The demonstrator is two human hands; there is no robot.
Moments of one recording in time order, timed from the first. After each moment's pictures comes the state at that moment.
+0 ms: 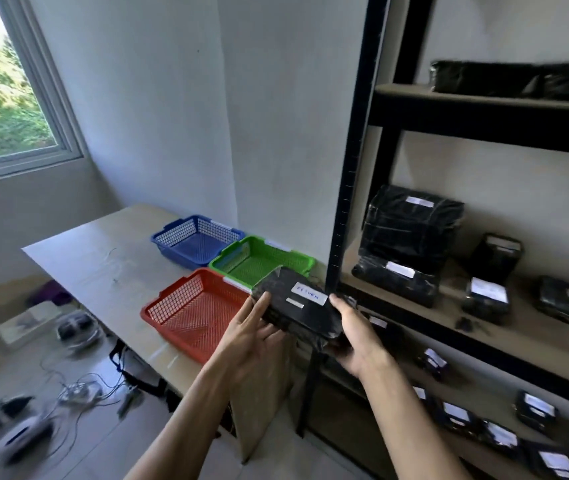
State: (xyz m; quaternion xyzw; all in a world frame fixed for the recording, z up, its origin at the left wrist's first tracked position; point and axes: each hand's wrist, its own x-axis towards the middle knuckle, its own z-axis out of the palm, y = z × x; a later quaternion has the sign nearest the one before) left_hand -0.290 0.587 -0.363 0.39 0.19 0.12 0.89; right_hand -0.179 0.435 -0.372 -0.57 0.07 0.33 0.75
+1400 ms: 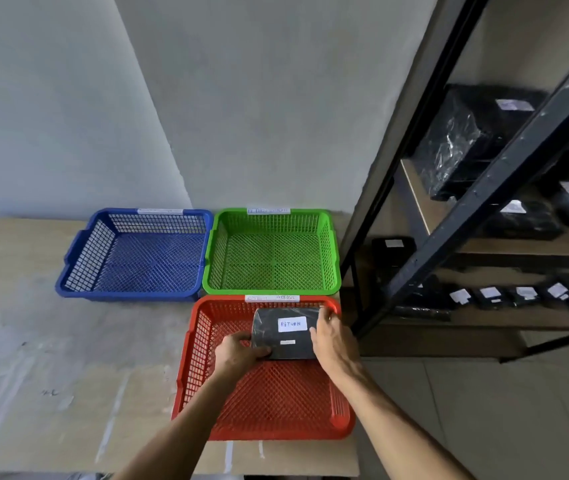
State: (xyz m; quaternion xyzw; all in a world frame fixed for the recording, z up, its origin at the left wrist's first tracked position) left_hand -0.115 0.965 -0.566 0.80 0.25 -0.26 0.48; right_hand -0.114 0.762 -0.554 -0.99 0.06 0.06 0.09
